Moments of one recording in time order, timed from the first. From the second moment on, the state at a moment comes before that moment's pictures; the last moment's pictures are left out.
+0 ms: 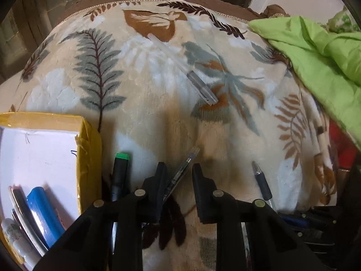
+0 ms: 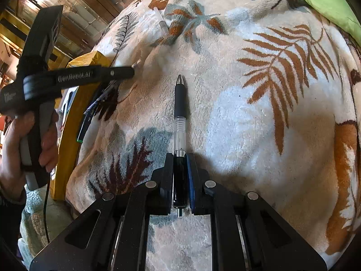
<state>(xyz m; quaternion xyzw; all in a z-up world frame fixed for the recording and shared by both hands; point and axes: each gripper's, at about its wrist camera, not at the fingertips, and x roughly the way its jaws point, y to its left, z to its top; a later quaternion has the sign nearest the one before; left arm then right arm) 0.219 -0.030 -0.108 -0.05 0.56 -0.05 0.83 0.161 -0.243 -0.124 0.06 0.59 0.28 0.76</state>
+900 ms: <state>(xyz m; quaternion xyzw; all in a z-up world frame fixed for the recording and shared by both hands) 0.042 0.149 -0.020 -0.36 0.38 -0.02 0.85 0.149 -0.199 -0.073 -0.02 0.53 0.30 0.79</state>
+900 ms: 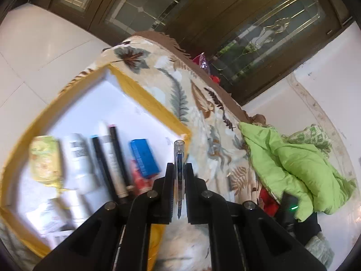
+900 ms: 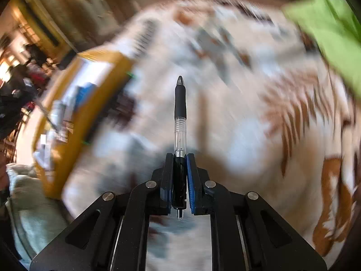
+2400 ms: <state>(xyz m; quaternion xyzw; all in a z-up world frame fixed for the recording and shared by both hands) 0.046 0.111 -0.031 -0.32 0.36 -0.08 0.87 0.174 -0.140 -0.050 0.09 0.53 0.37 0.76</state>
